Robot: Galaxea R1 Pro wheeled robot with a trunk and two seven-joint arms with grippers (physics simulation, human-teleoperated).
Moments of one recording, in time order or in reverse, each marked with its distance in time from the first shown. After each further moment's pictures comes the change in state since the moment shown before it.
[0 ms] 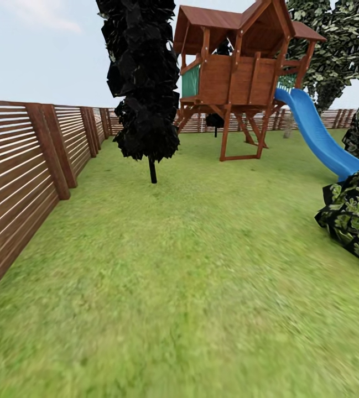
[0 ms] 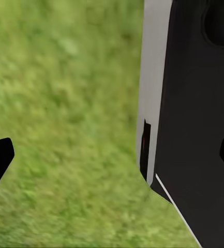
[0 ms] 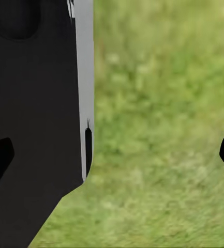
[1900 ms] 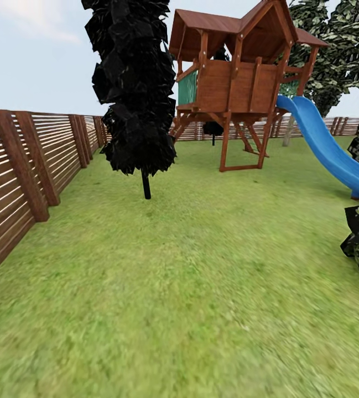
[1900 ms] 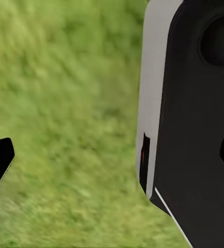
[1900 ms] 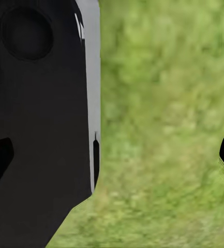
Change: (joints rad) left arm 0.000 0.000 0.001 0.000 0.000 0.001 0.001; right arm 0.000 0.011 -0.003 0.003 -0.011 0.000 -0.002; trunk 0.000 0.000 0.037
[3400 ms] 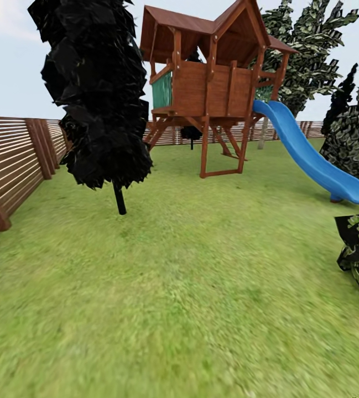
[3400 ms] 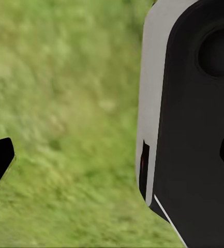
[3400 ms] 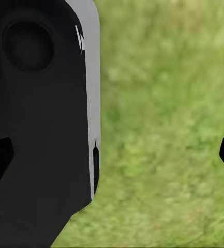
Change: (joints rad) left arm 0.000 0.000 0.000 0.000 0.000 0.000 0.000; right arm 0.000 0.000 0.001 0.000 0.000 0.000 0.000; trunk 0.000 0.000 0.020
